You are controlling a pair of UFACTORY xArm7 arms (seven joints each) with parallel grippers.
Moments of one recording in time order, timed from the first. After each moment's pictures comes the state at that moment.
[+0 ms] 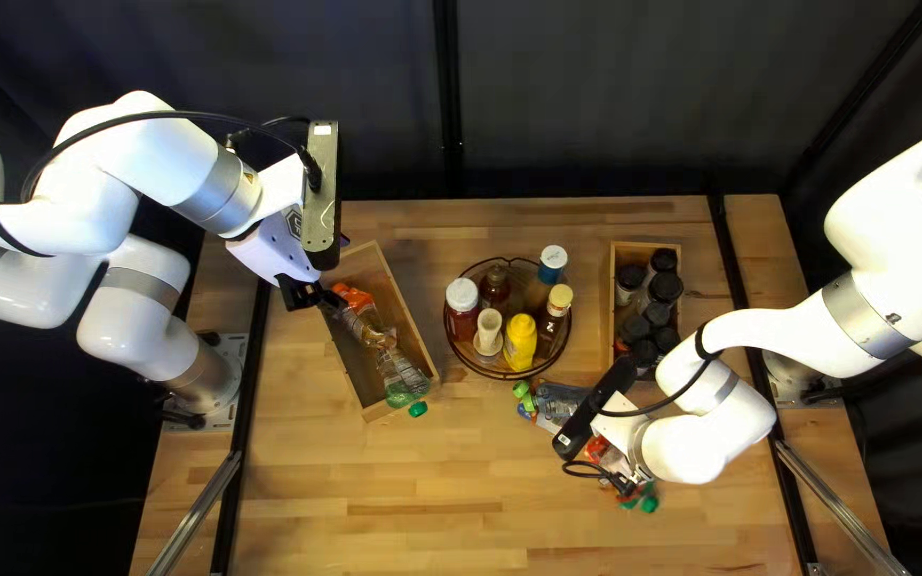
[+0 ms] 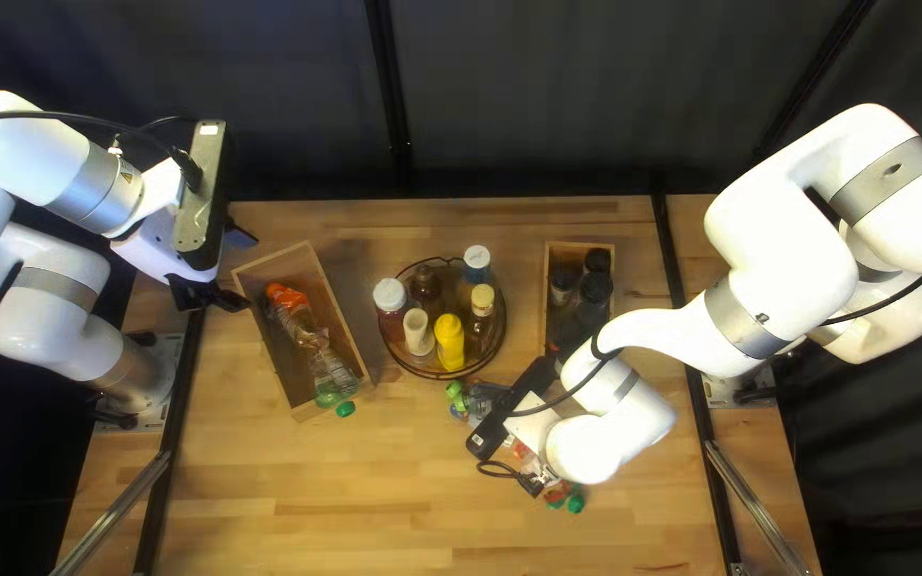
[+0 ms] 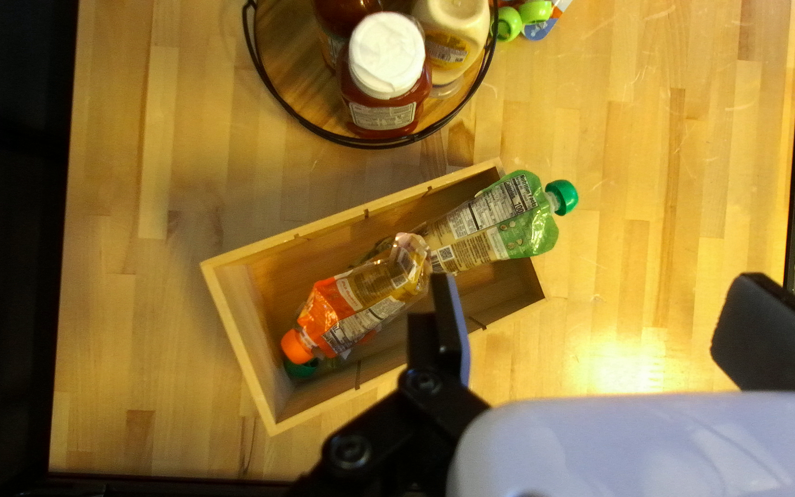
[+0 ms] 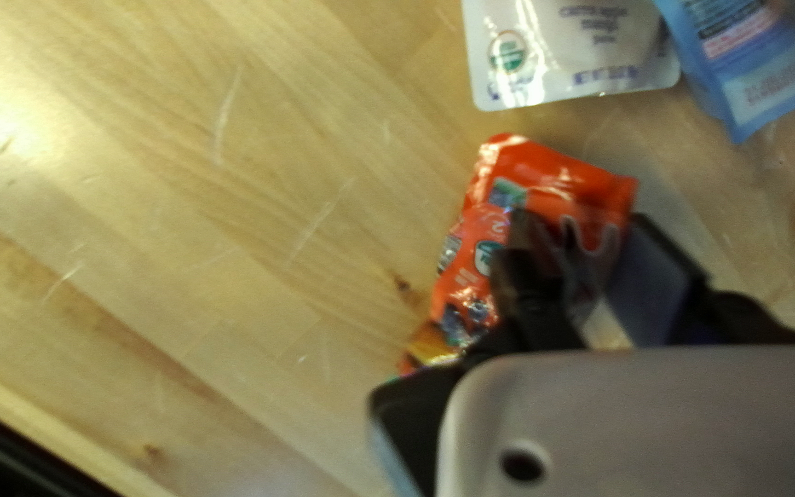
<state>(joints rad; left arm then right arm) -0.21 -0.99 0.18 0.61 0.17 1.13 -0.17 0.87 0.11 -0.33 0.80 -0.33 0.73 1.47</state>
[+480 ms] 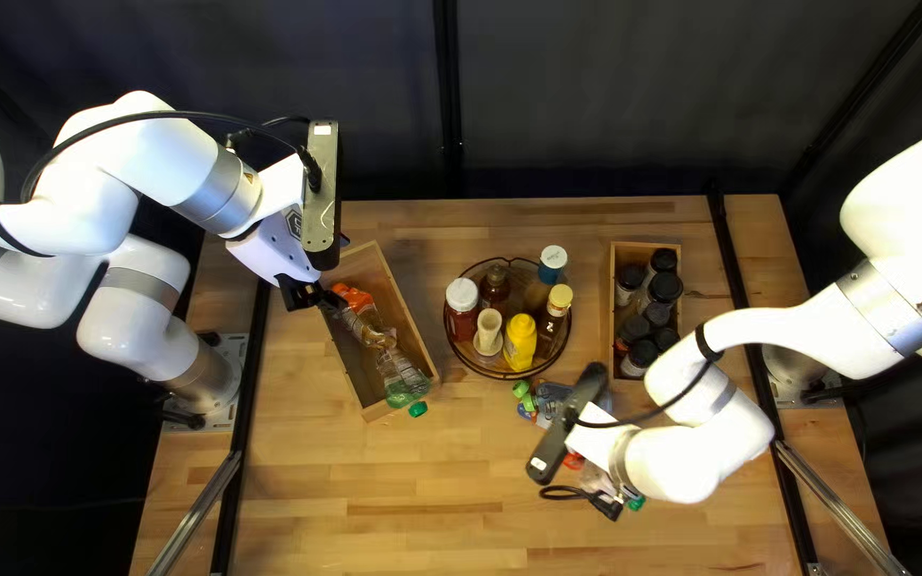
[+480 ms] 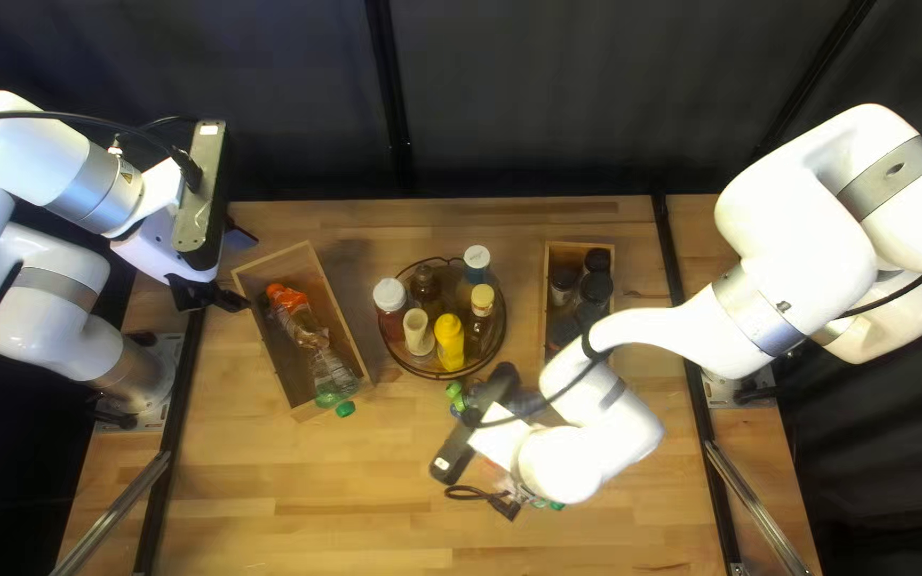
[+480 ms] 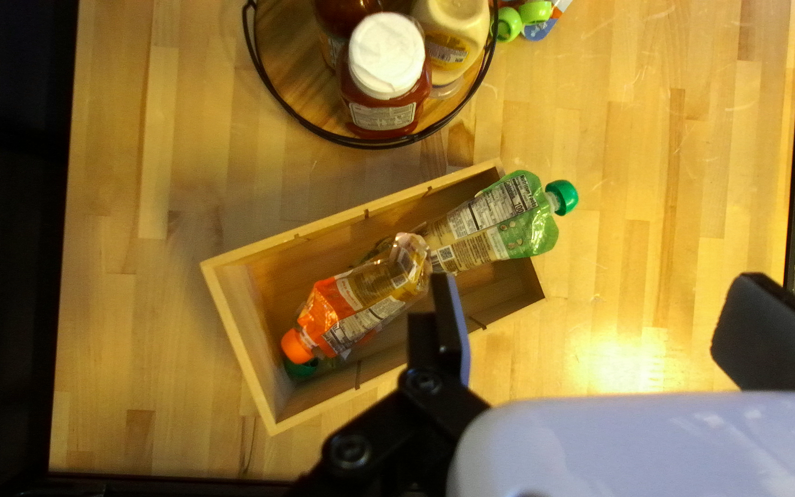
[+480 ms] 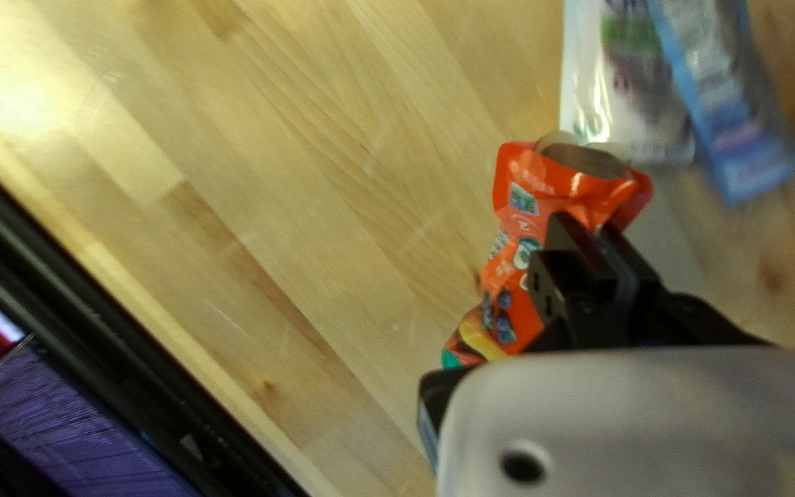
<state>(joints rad) -0.21 -0.99 0.18 0.61 0.17 1.13 -0.17 0.76 0.15 -0.37 0.98 -0.27 0.68 1.04</state>
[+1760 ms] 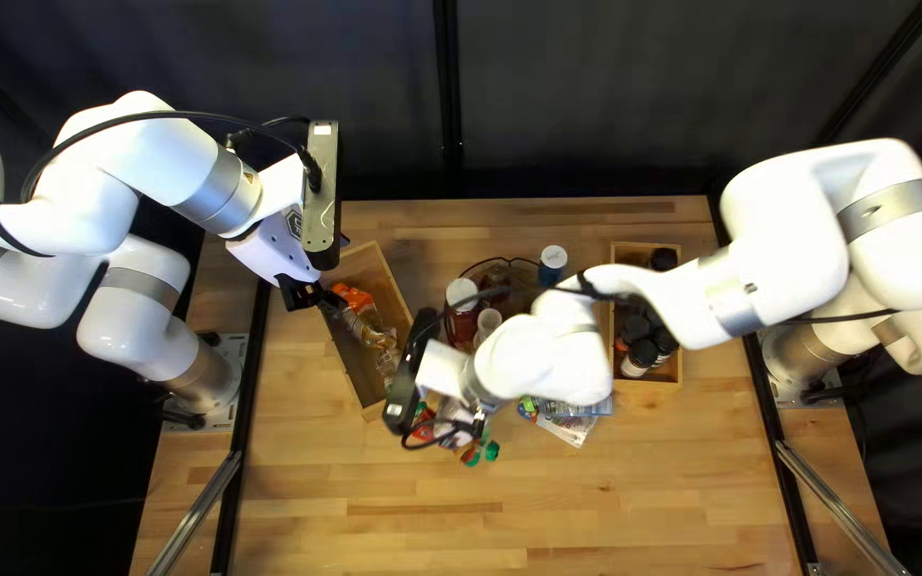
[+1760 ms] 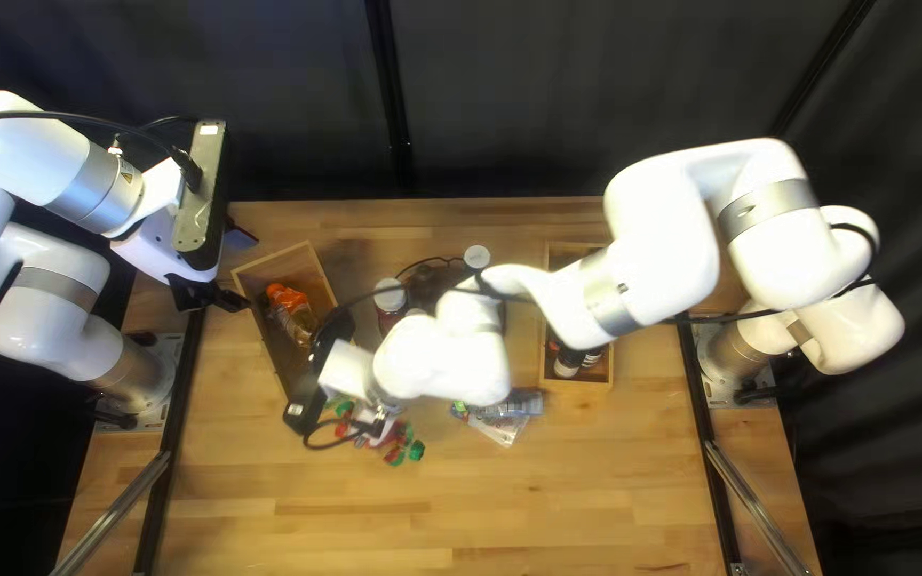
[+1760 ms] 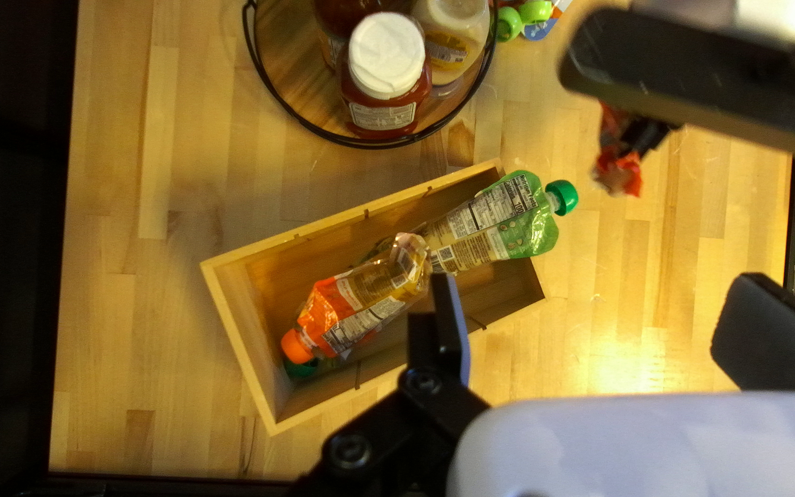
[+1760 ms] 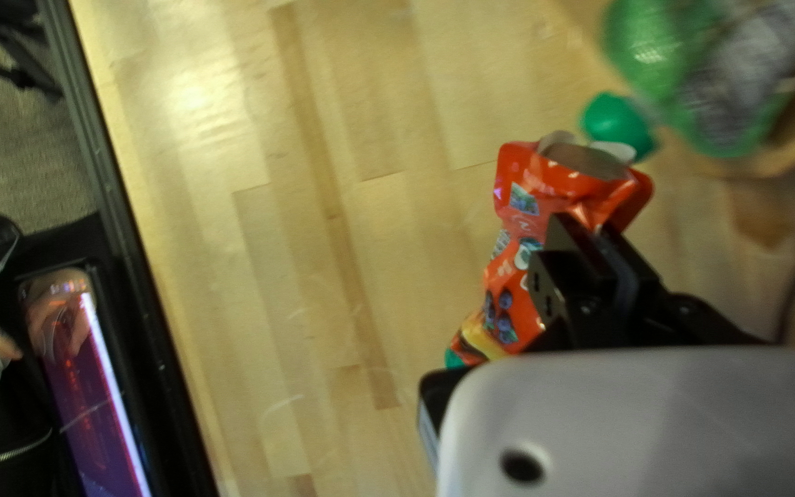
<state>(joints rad) -0.21 -0.99 0.18 0.61 0.17 1.13 -0.17 0.39 0.56 -0.16 1.43 0.15 0.53 0.39</state>
